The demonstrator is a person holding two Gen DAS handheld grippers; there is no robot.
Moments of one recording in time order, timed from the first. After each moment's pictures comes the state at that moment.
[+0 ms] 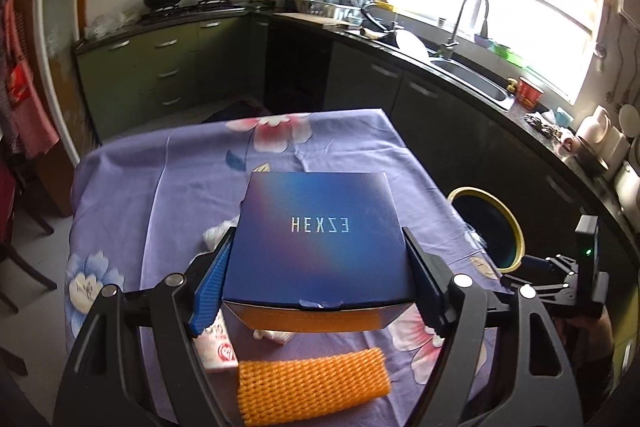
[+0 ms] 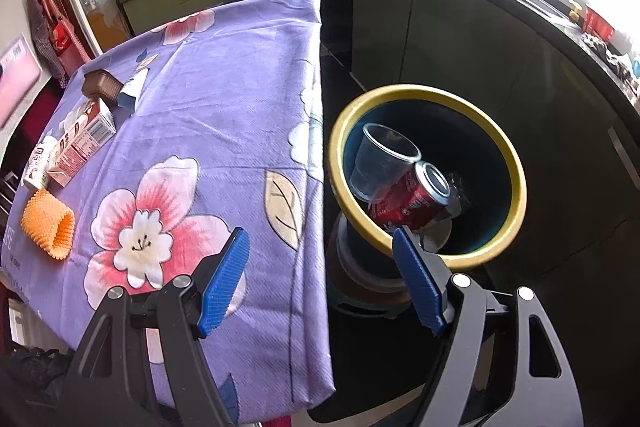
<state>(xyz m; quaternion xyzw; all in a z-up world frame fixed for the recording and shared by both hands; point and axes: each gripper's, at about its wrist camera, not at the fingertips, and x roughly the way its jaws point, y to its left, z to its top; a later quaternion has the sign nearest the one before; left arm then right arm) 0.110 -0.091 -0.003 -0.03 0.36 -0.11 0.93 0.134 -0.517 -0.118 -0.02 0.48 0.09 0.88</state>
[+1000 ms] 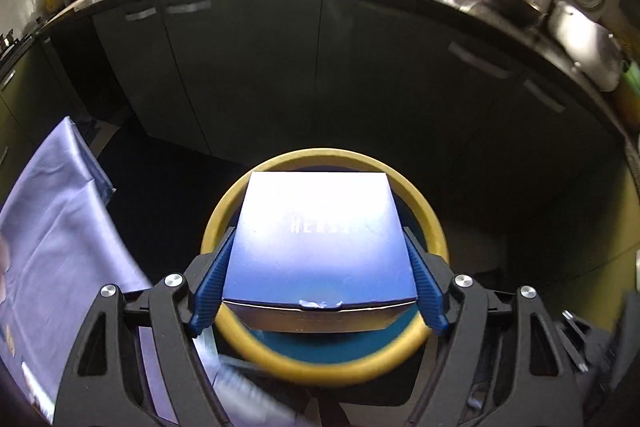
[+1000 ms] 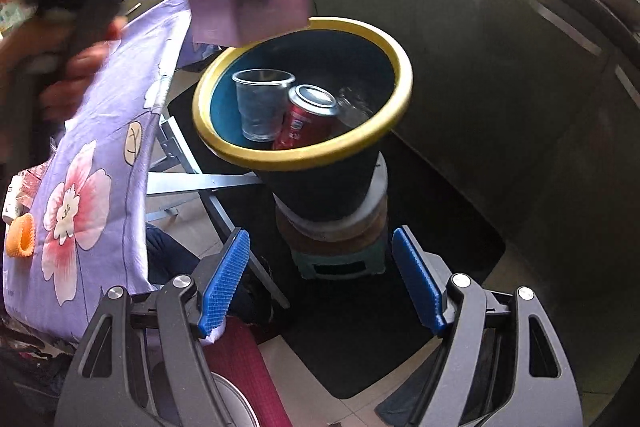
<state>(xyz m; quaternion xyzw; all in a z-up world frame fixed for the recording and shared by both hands) 0.258 -0.495 -0.120 0.15 0.45 -0.34 0.81 0.085 -0.638 -0.162 0.09 0.50 -0.01 0.86</state>
